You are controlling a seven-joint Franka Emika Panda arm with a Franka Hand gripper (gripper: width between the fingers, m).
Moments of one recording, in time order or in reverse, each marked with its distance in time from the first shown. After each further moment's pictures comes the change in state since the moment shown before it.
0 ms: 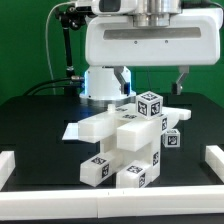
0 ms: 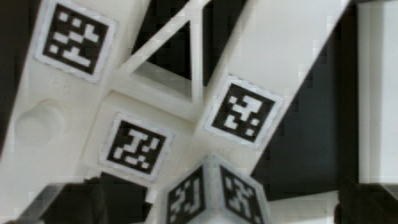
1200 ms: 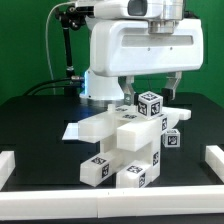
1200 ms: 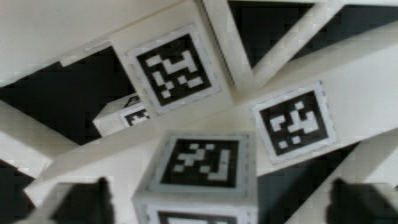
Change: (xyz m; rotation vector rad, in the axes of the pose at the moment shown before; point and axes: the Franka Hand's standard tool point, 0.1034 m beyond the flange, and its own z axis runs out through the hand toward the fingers) arm 0.014 -0.002 0.014 -0.049 0.018 -0.731
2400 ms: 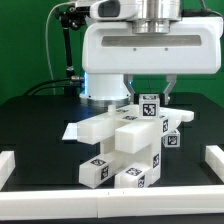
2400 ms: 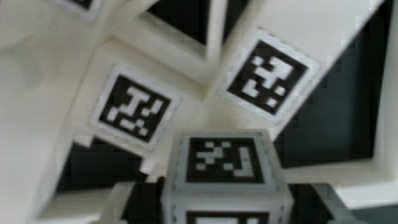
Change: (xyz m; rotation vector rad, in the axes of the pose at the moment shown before) arm 0.005 0.009 0.002 0.011 0.064 0.834
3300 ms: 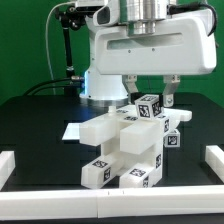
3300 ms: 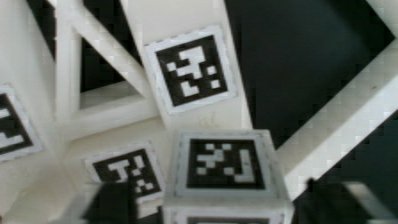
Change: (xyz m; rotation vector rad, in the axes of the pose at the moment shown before) arm 0.000 -0.002 0.001 0.030 -0.010 0.556
